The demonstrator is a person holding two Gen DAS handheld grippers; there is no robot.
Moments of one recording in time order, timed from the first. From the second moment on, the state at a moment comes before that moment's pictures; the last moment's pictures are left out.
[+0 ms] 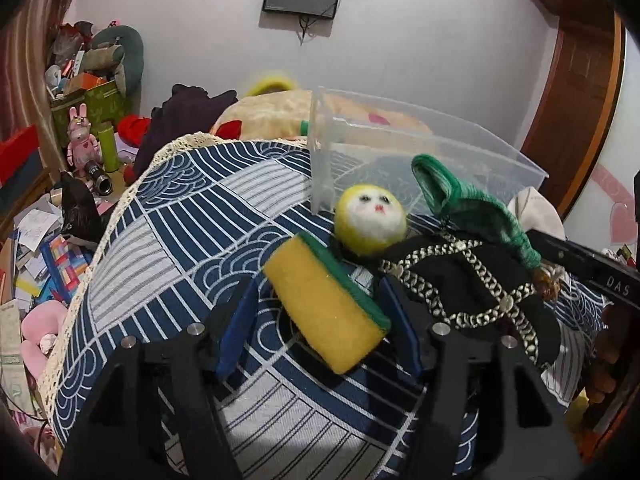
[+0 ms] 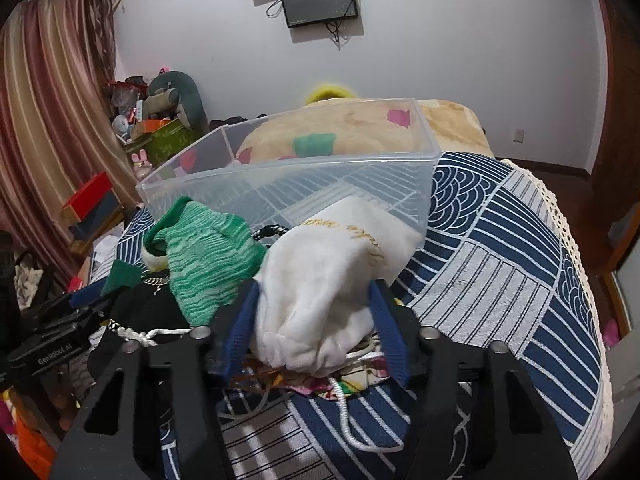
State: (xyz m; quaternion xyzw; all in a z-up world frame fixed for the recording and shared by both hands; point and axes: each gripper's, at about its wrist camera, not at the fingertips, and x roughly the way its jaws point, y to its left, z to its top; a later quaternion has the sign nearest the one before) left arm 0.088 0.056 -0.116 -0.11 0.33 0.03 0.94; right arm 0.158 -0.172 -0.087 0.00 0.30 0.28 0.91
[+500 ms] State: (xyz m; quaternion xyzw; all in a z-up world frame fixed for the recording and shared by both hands) left arm 0.062 0.036 -0.077 -0.08 0.28 0.01 0.96; right arm 0.137 -0.186 -0.056 0.01 0.24 0.28 0.93
